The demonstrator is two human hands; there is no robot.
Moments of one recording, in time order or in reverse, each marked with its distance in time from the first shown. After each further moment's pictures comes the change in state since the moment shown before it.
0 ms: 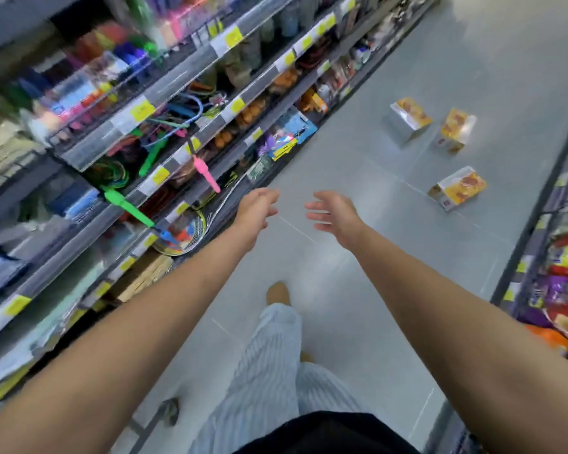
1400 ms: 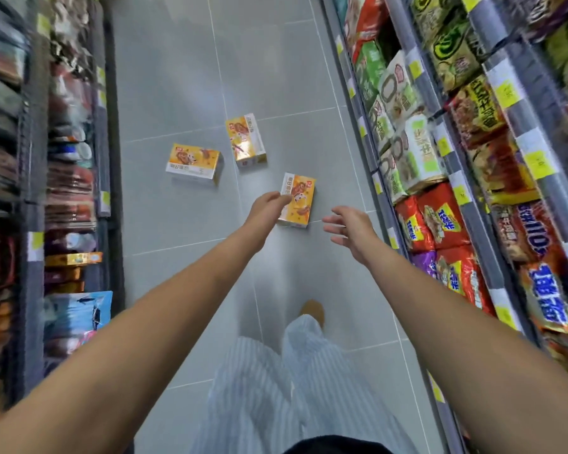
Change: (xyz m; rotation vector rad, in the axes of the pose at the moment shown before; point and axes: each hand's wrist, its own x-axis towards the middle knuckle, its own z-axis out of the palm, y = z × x) left_hand 0.312 0.264 0.714 0.655 -0.716 -0.032; right_hand 0.270 -0.182 -0.625 0.609 0.748 0.202
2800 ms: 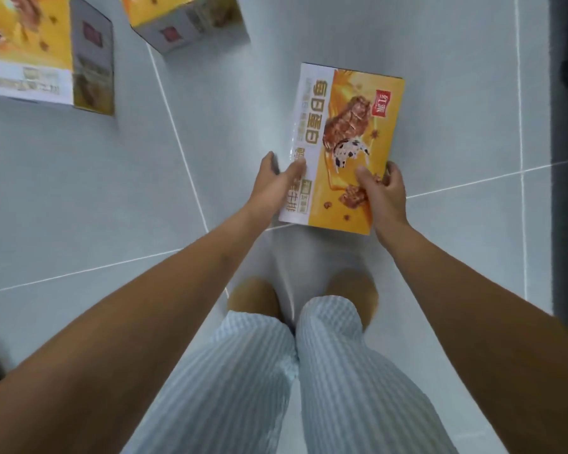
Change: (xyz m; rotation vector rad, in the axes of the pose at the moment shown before) left_hand 0.659 -0.292 0.071 -0.035 -0.045 -0.226; right_hand 0.650 0.228 0.100 -0.033 0.200 0.050
